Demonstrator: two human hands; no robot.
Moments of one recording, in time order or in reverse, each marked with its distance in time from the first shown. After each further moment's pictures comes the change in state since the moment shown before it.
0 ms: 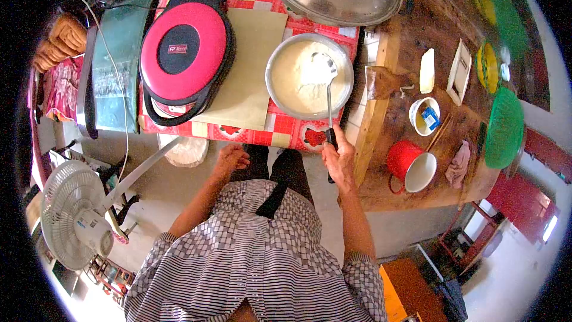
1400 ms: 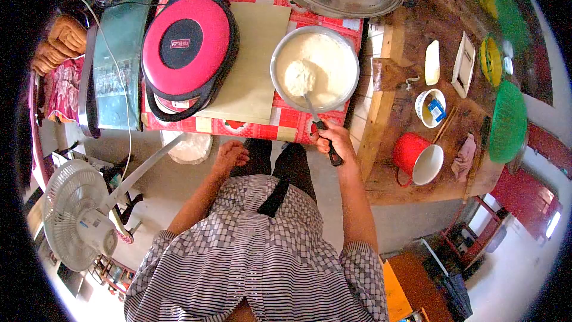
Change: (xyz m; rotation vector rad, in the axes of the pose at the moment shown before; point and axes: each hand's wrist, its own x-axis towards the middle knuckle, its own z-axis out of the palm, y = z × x) left_hand 0.002 -0.013 -0.024 0.016 -0.043 0.035; right_hand 0.031 0.018 0.010 0.752 -0.373 0.440
